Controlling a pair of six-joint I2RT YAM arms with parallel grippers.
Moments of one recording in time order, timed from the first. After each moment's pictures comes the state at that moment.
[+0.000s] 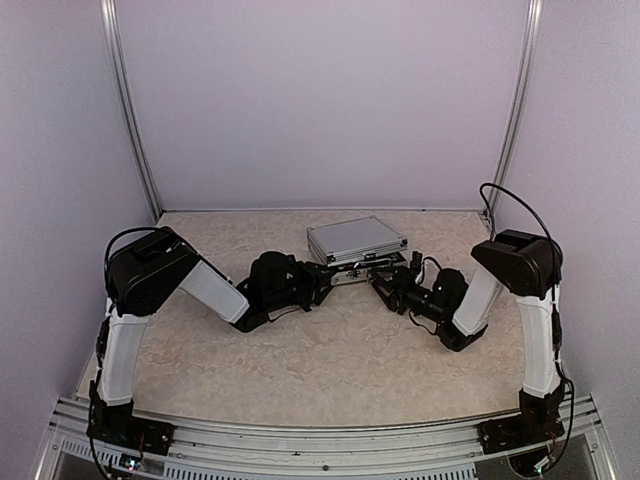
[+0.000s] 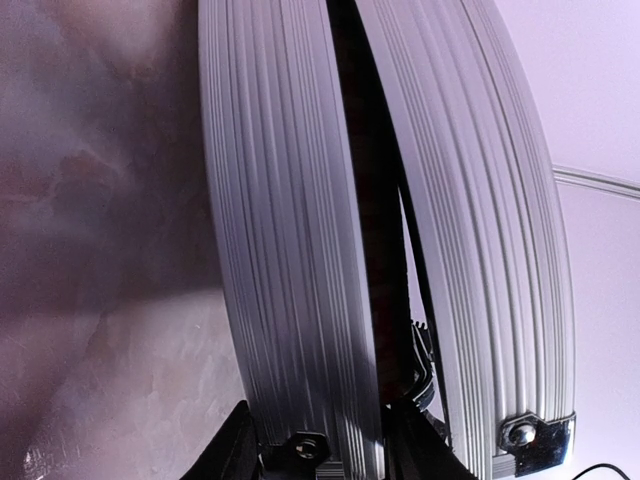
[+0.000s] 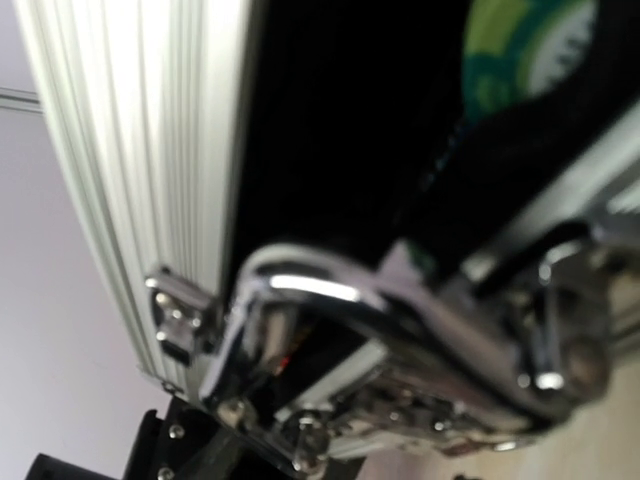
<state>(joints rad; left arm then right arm) -0.77 2.22 1.08 0.93 0.13 -1.57 0.51 2.19 0.65 1.55 -0.39 1.32</state>
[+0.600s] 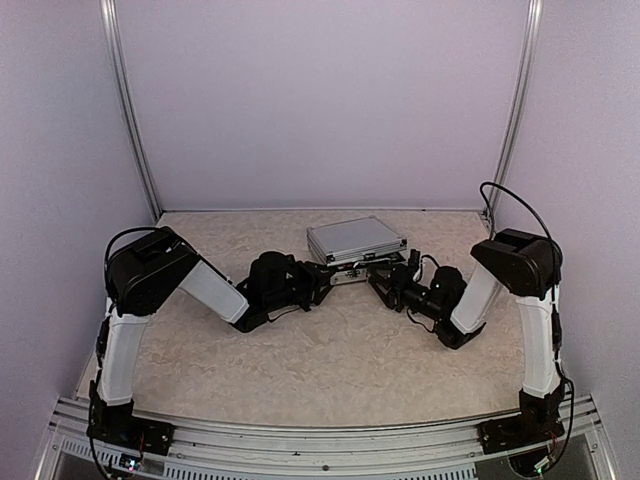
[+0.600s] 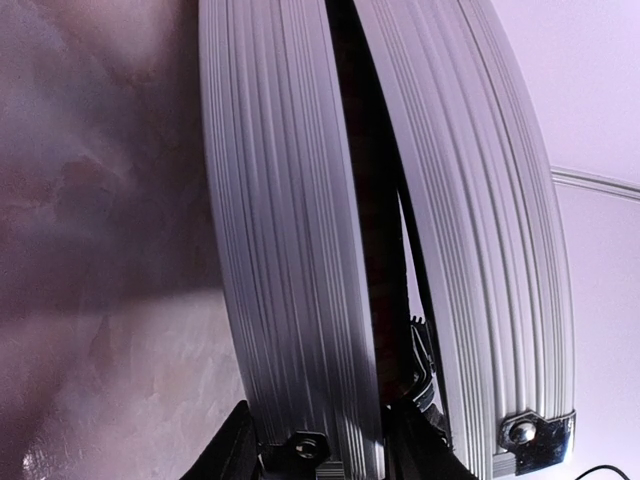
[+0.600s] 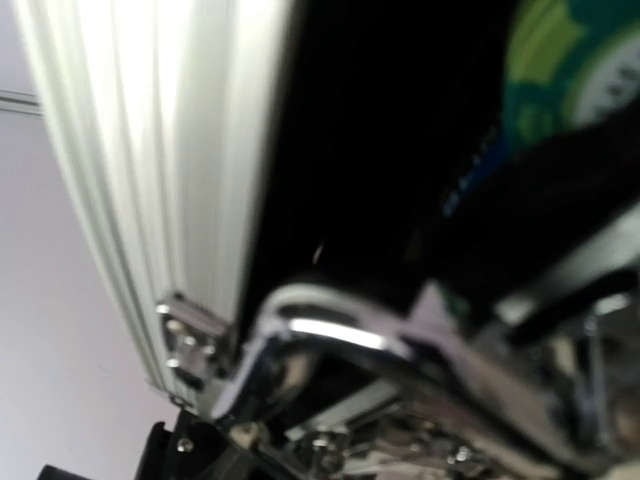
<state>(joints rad) -0.77 2.22 1.08 0.94 0.13 -1.57 0.52 2.19 0.67 1.53 -0.38 1.33</state>
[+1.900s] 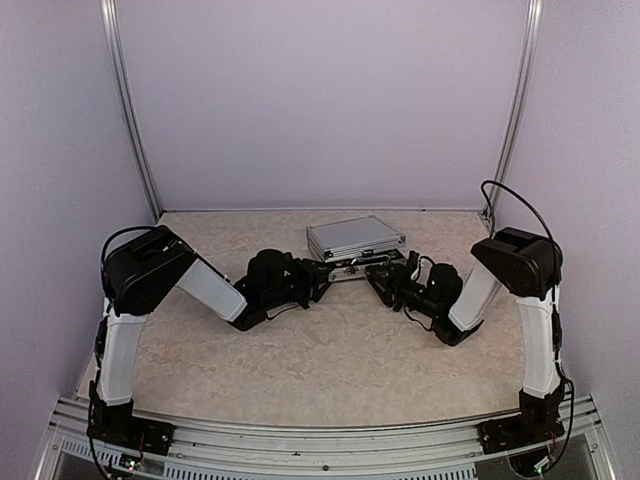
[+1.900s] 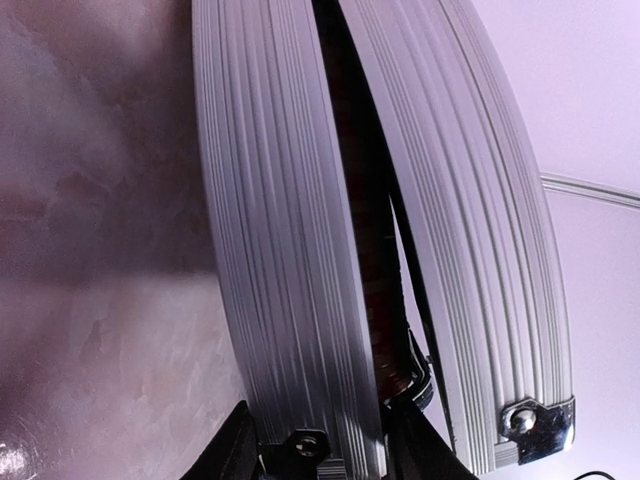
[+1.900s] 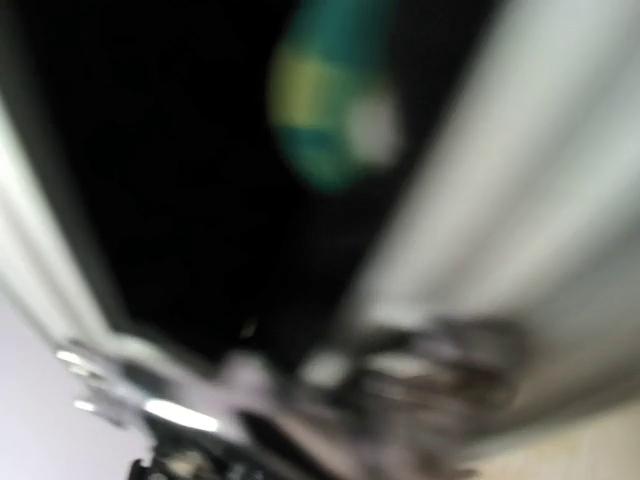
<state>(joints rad) -0.76 2.20 1.08 0.94 0.12 -1.57 0.53 2.18 0.71 1.44 -0.33 1.39</state>
